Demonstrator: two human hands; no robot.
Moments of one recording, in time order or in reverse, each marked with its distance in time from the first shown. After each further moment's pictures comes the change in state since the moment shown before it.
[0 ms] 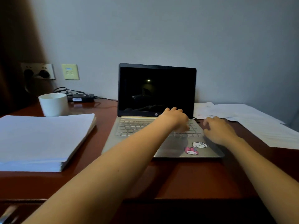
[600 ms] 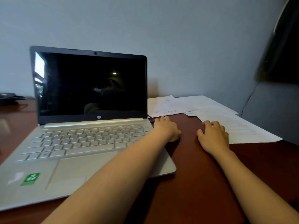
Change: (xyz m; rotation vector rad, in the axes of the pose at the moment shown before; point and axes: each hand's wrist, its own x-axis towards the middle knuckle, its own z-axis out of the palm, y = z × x) left_hand 0.144 0.107 0.051 -0.079 -0.100 0.045; right_hand 0.018 0.125 0.033 0.064 0.133 0.404
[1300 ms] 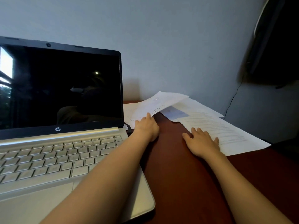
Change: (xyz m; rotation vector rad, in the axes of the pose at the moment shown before) left_hand 0.076 -0.008 0.010 -0.208 0.121 -0.079; right_hand 0.054 0.020 0.018 -0.118 -0.299 0.119
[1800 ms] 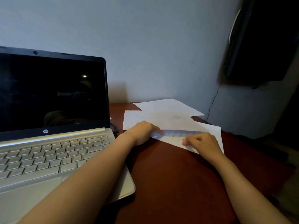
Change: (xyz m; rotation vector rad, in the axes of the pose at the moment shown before) left_hand -0.031 0.013 -0.009 -0.134 -0.018 0.499; right_hand -0.044 0.063 -0.019 0.631 0.191 -0.139
